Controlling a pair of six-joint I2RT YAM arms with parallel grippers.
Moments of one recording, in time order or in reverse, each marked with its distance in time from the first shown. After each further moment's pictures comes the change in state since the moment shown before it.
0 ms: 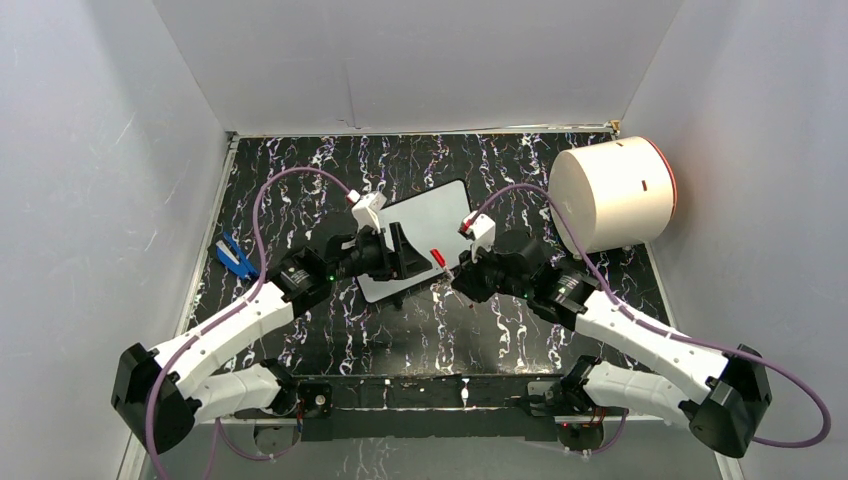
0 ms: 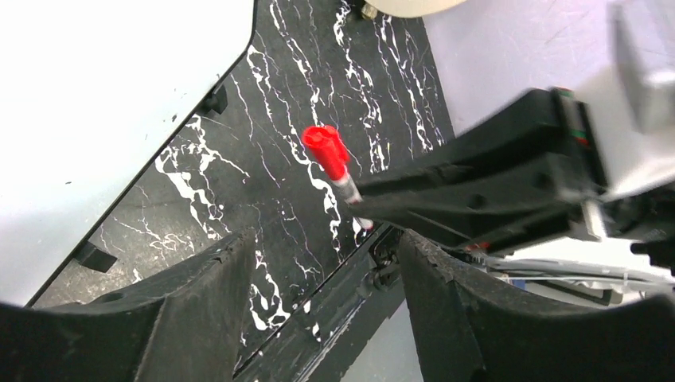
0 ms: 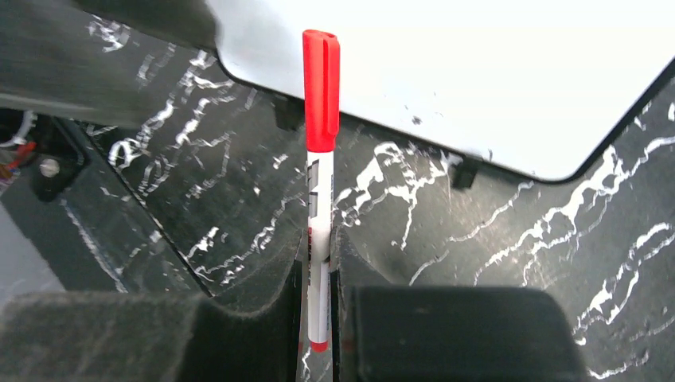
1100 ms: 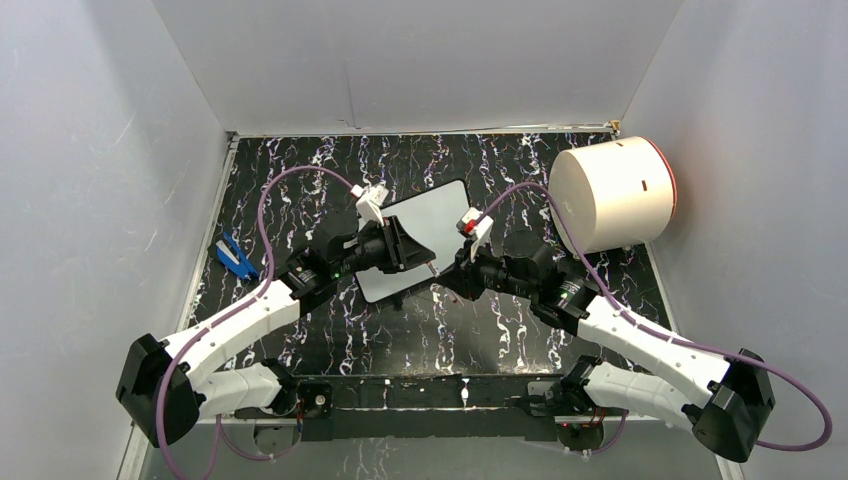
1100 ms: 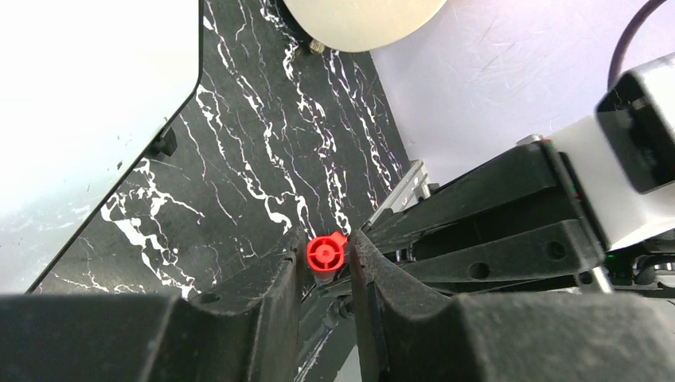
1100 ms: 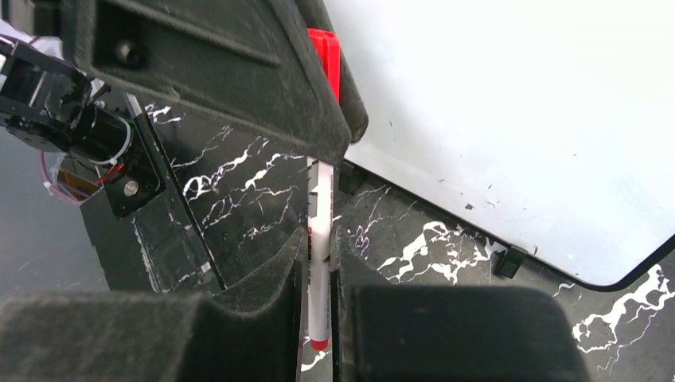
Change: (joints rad) left arm -0.004 0.052 -0.037 0.231 0.027 -0.098; right arm 0.001 -0.044 -0.050 0.240 -0.169 -0.021
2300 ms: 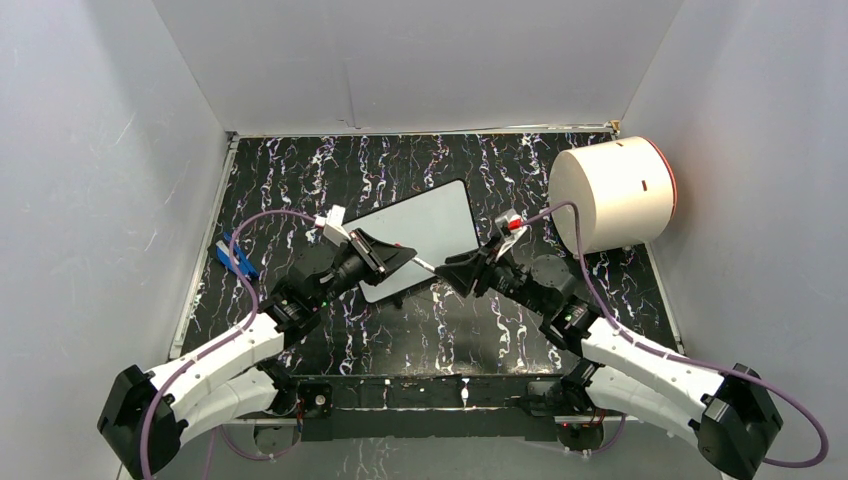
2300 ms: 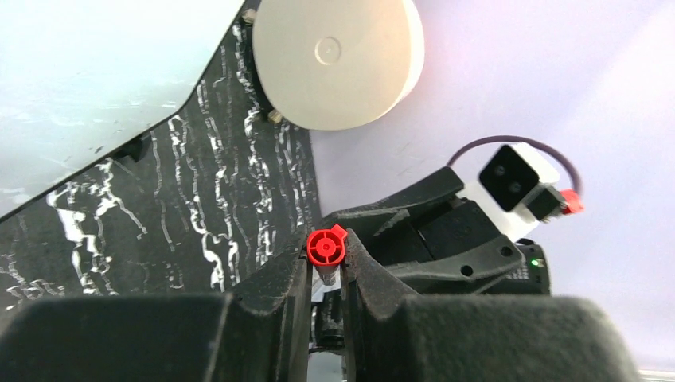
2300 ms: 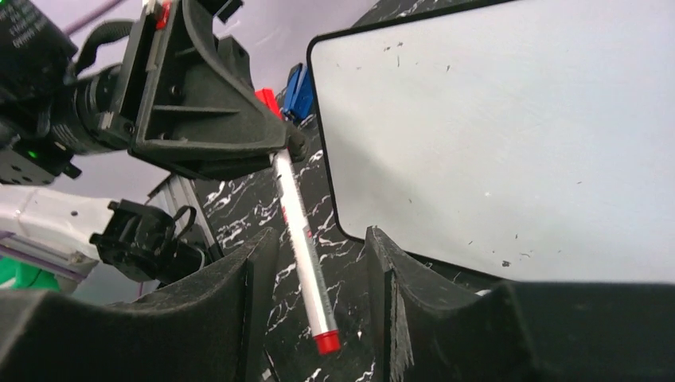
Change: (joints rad) left arm 0.000 -0.203 -0.274 0.227 -0.217 -0.375; right arm -0.034 -0.107 -0.277 0.524 0.076 0.323
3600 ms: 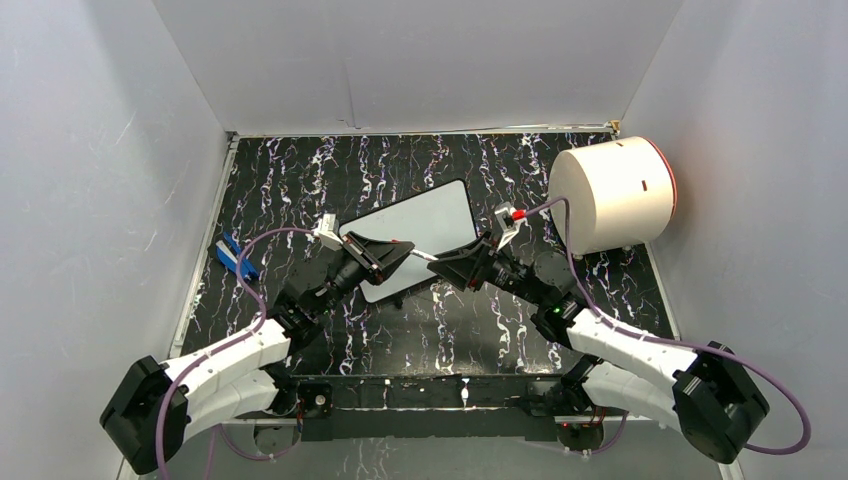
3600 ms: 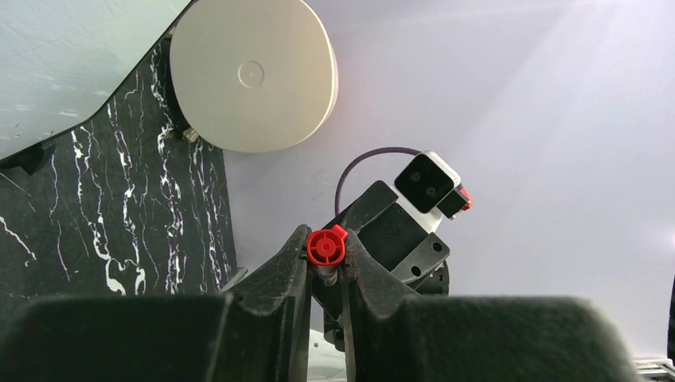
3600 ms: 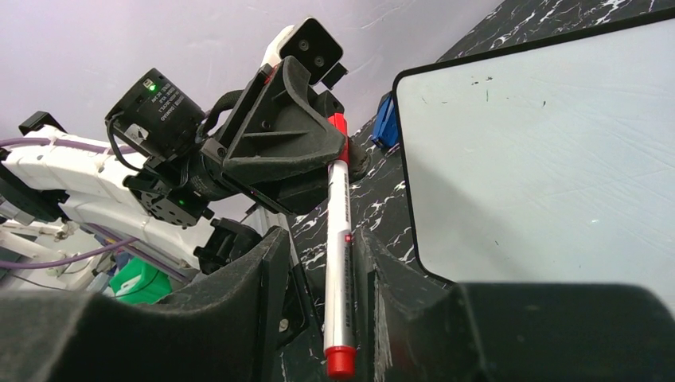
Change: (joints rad) left arm 0.000 0.032 -0.145 0.375 -0.037 -0.254; right arm -0.078 0.142 -0.032 0.354 -0.204 0.235
